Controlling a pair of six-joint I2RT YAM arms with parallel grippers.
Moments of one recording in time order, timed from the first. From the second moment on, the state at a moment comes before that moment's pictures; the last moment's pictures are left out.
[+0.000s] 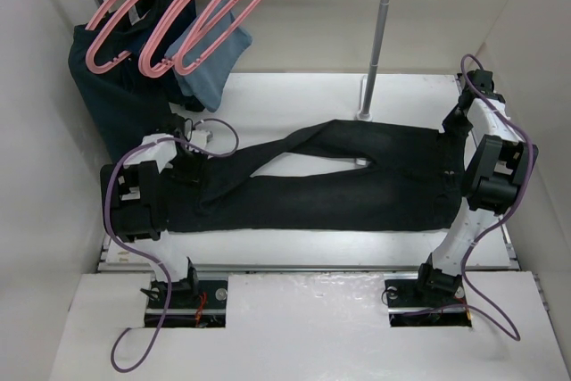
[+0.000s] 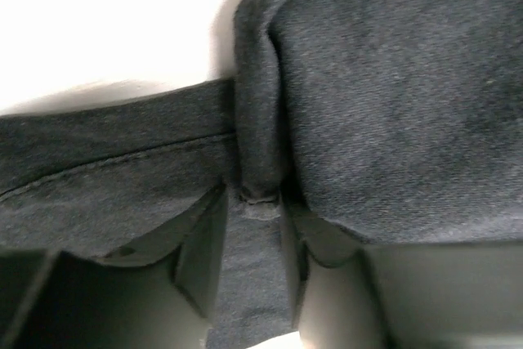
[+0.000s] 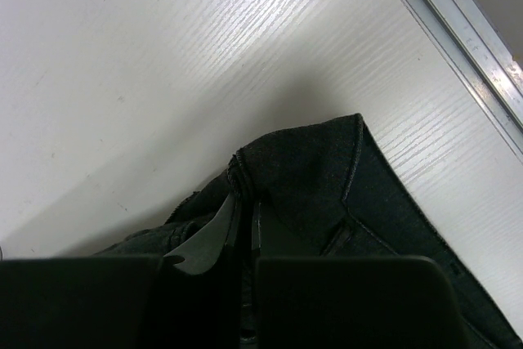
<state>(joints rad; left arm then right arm) 0.08 1.72 1.09 -0.72 0.15 0.34 -0.29 1.99 1.64 -0.67 0.18 0.45</state>
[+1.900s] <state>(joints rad) 0.07 1.51 1.38 -0.76 -0.41 0.67 -0.34 1.44 1.26 -0.37 -0.03 0.46</state>
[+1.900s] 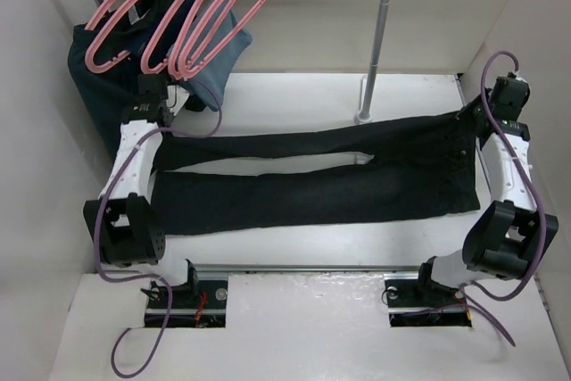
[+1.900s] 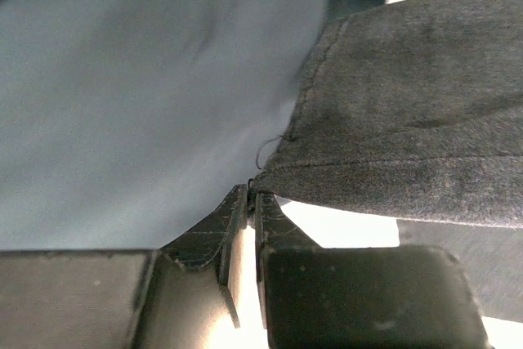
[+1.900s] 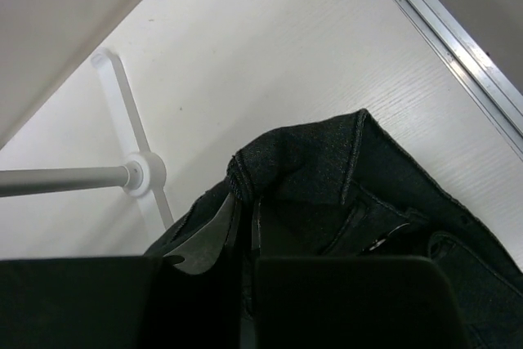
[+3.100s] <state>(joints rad) 0.00 1.71 1.17 -0.71 -0.19 0.79 -0.24 1.73 1.43 -0.39 -0.01 0.46</state>
